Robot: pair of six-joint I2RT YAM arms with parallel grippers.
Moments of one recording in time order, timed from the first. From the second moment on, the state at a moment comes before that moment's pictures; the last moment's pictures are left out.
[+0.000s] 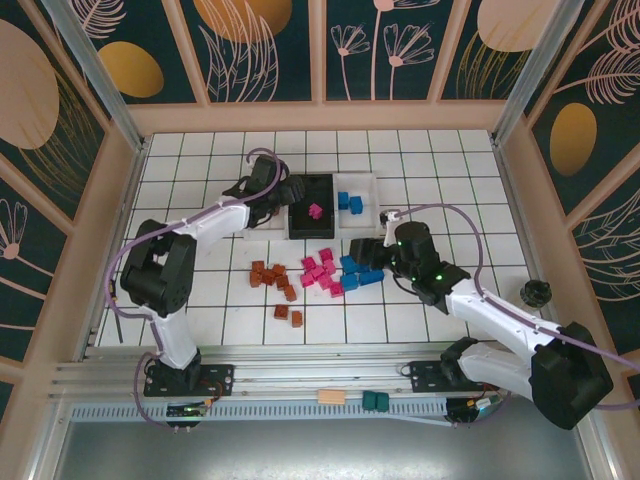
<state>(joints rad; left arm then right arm) -0.47 1.83 1.27 -0.16 -0.12 -0.66 0.64 1.07 0.54 0.02 -0.13 0.52</state>
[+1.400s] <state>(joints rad) -0.47 0.82 0.62 -0.22 -0.20 -0.73 1.20 1.63 0.76 -0.04 -0.02 0.45</state>
